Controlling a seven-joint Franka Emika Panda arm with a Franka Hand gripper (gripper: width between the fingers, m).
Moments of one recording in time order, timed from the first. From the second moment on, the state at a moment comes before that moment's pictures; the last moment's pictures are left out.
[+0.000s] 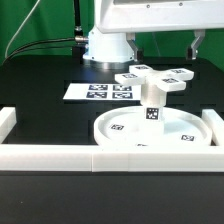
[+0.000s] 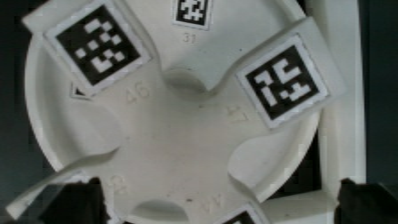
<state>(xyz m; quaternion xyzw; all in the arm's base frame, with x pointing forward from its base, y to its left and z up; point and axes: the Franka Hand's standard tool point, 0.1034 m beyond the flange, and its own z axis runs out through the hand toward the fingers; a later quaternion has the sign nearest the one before) 0.573 0.049 0.132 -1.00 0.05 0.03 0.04</state>
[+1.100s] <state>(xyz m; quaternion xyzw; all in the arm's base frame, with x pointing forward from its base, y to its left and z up) 0.574 0.040 0.127 -0.92 -0.39 0.00 0.02</state>
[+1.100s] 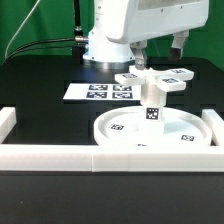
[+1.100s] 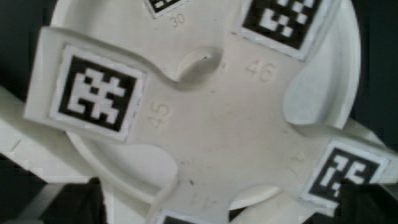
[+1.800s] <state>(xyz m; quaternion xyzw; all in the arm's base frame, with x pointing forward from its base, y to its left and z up) 0.565 0.037 0.115 -0.86 -0.51 0.00 0.01</state>
